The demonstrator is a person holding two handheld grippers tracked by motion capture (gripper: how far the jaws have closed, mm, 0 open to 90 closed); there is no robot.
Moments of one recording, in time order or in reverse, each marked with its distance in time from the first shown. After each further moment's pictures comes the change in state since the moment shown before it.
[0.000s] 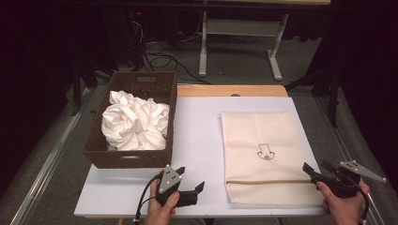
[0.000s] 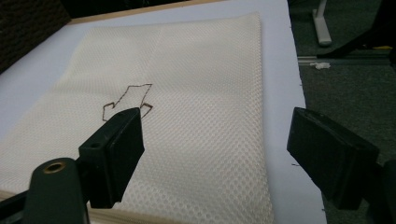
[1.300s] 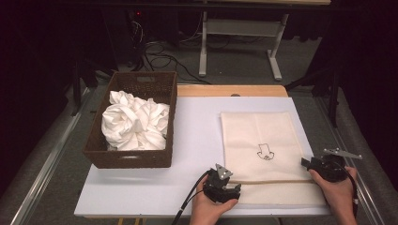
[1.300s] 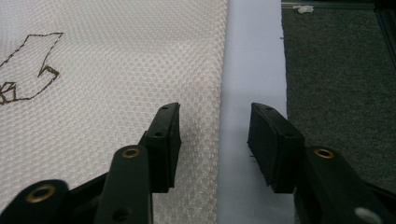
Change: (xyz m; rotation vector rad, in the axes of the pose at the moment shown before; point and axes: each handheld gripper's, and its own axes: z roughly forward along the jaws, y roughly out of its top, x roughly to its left) left arm -0.072 0.010 0.107 0.292 0.022 -0.068; right arm -0.028 0.005 0.058 0.266 -0.107 -0.023
